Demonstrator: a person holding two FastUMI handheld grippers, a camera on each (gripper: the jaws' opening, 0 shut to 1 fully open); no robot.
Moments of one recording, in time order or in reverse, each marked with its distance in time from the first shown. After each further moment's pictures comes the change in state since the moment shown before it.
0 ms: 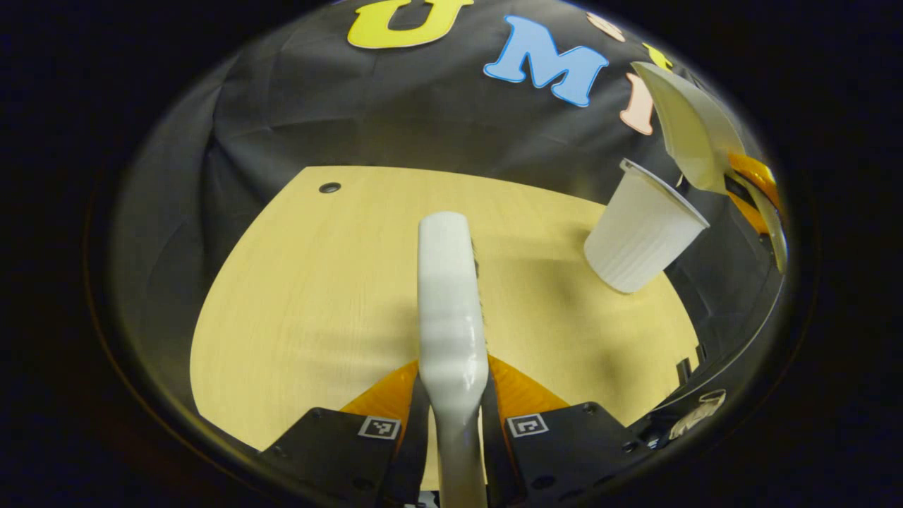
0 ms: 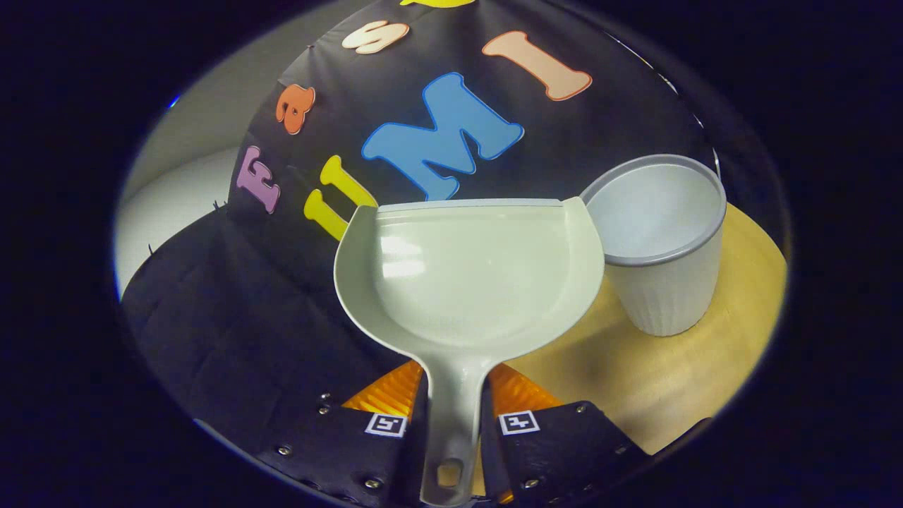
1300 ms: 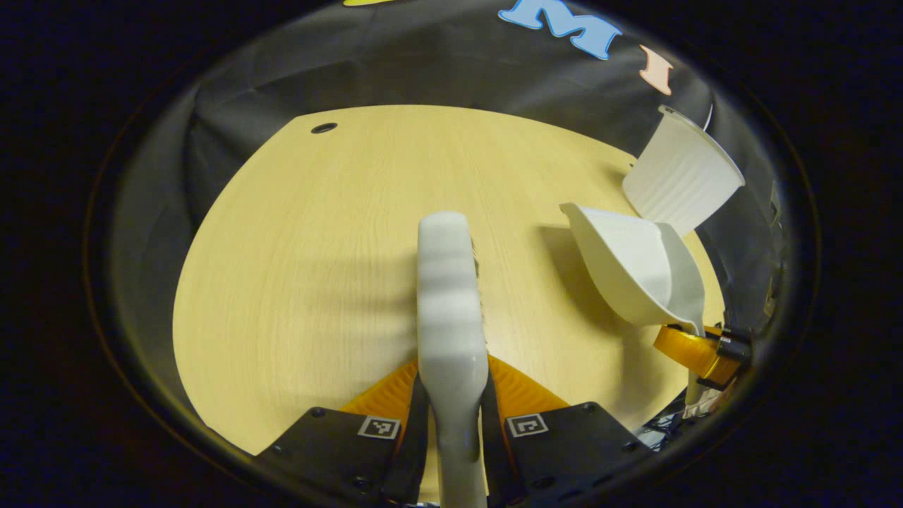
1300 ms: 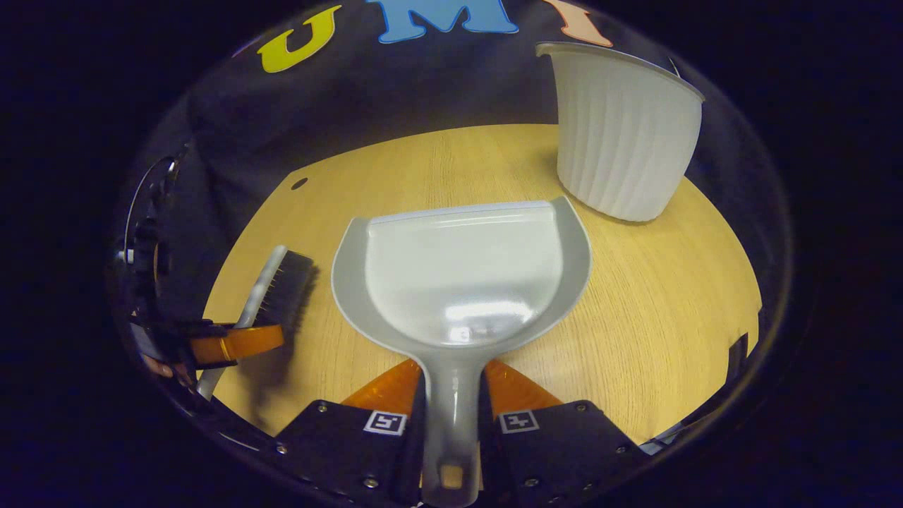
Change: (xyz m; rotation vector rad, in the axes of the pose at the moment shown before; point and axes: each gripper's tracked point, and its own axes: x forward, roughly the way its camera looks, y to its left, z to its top) left arm 0.066 0.050 -0.054 0.049 0.230 0.029; right arm 0.062 -0.143 -0.243 -0.248 0.379 -0.505
